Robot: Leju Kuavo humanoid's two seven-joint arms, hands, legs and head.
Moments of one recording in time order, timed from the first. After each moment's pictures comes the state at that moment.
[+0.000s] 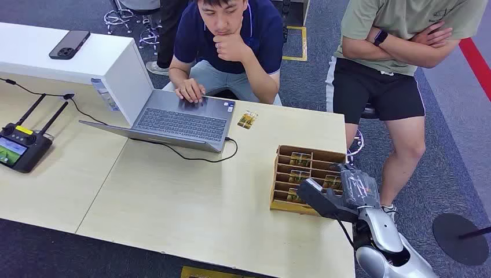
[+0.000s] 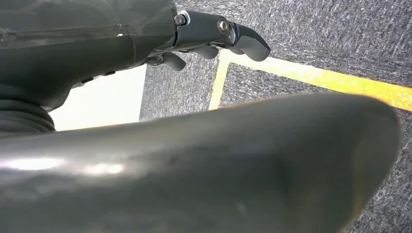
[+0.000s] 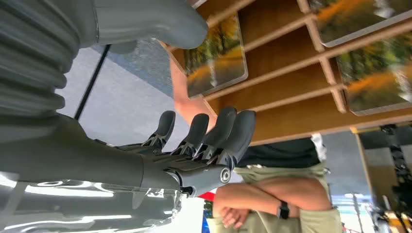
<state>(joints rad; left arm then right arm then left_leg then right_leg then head) -0.10 0.09 -1.05 -0.25 1.28 0.46 0.02 -0.34 -0.53 0.77 -1.54 0.79 -0.22 0.52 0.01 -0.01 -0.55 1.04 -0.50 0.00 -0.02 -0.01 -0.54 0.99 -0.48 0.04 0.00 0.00</state>
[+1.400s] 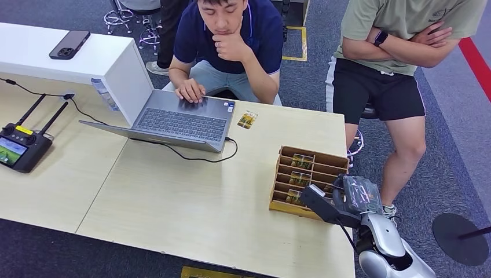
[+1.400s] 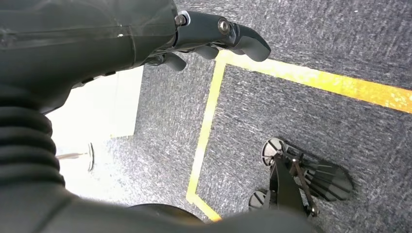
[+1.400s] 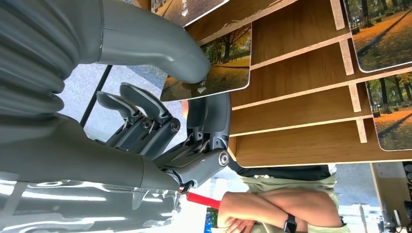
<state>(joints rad) -0.10 0.09 -1.05 -0.25 1.28 0.45 0.02 -0.34 -0.53 0.77 -1.55 0.79 -0.24 0.49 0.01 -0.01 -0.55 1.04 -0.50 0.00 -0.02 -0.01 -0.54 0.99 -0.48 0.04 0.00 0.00</state>
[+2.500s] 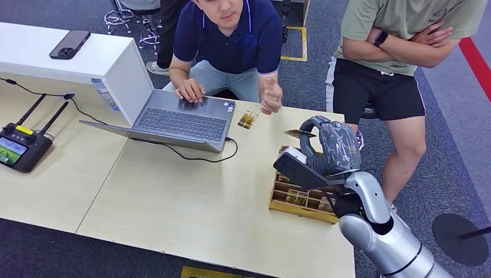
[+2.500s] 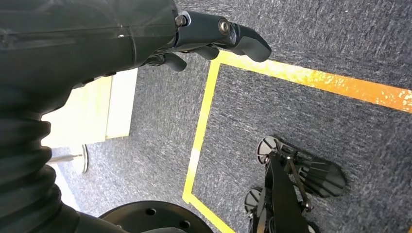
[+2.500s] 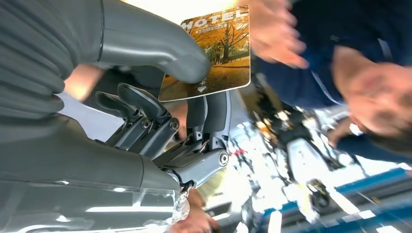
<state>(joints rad) -0.11 0.08 -1.05 -0.25 1.25 0.43 0.02 -0.59 -0.37 0.81 -1.62 0.76 -0.32 0.35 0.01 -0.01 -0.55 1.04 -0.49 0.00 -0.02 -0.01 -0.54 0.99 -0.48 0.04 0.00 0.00</state>
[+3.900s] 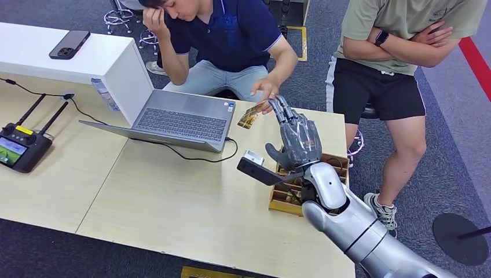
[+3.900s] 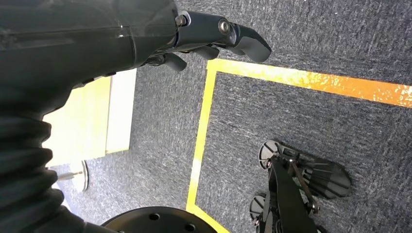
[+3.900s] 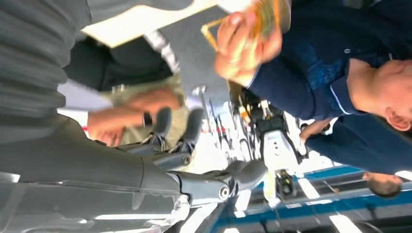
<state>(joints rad) -0.11 0.08 -1.08 -0.25 1.21 0.43 0.02 -0.71 -0.18 0.97 -1.22 0.87 -0.48 0.28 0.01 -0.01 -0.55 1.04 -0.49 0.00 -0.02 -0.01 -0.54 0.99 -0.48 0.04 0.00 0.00</state>
